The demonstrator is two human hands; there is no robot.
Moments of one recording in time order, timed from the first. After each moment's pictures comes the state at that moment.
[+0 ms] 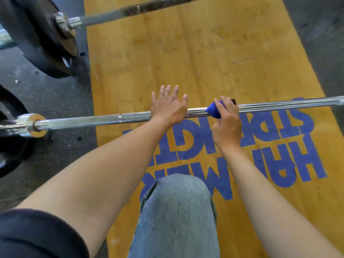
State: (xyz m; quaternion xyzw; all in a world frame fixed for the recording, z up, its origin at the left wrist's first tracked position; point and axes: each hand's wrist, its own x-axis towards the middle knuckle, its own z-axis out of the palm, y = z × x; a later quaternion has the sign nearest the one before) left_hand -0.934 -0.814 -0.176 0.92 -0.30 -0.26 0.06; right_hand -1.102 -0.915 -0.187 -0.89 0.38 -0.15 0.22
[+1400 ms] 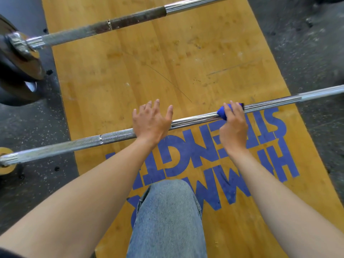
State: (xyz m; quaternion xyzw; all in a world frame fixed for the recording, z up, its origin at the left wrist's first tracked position) left_hand -0.909 -0.835 -0.187 0.94 -0.29 -0.17 0.07; right_hand -1.098 -0.991 -0.173 -0.88 0.46 -0.07 0.13
